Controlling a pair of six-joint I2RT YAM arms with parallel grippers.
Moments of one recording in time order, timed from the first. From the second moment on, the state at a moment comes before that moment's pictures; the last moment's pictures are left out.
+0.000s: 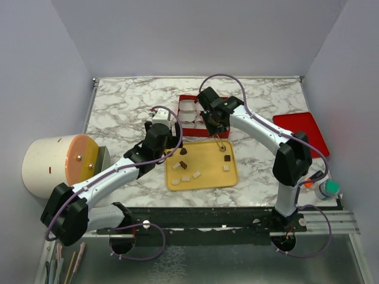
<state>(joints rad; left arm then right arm) -0.67 1.18 0.72 0.02 -0.39 -0.37 0.71 1.87 1.69 -0.94 0.23 0.25</state>
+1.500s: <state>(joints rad) -0.67 1.18 0.72 0.02 -0.39 -0.37 0.65 2.01 1.73 -0.90 0.16 0.21</state>
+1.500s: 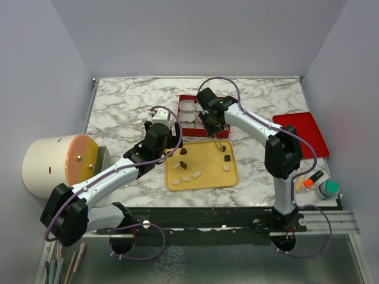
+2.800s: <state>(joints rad) -0.67 1.18 0.72 0.02 -0.39 -0.37 0.64 2.01 1.73 -0.90 0.14 0.21</state>
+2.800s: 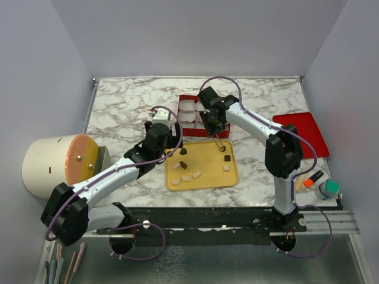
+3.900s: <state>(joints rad) -0.67 1.19 0.72 0.03 -0.38 -0.37 0.63 2.02 1.76 -0.90 0.14 0.21</state>
